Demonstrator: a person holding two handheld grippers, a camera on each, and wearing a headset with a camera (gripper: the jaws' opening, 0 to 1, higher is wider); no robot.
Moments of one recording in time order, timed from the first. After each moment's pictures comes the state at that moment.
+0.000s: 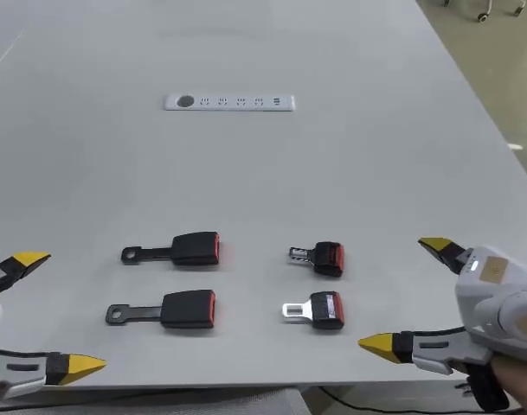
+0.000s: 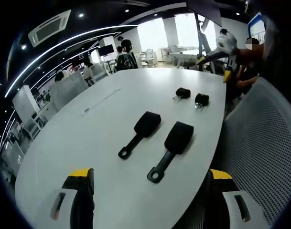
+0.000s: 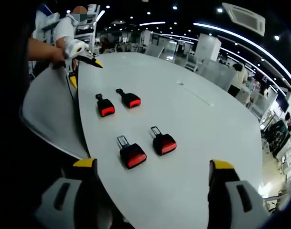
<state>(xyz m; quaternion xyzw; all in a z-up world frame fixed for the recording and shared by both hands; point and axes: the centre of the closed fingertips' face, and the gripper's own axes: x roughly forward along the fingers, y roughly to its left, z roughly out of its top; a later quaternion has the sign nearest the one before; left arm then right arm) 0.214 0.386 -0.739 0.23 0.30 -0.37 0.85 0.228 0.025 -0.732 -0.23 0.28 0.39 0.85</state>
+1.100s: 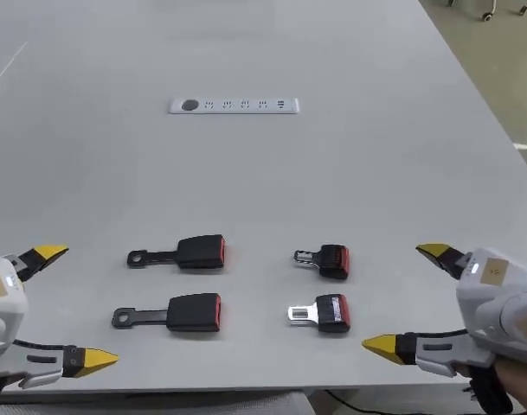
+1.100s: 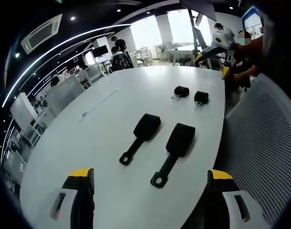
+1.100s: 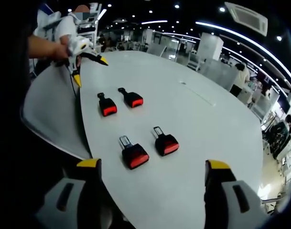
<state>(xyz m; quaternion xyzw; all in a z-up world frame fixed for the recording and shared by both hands) 0.226 0.377 -0.735 0.26 0.30 -0.38 0.83 0.227 0.029 -0.731 -0.24 0.28 0.40 0.84</state>
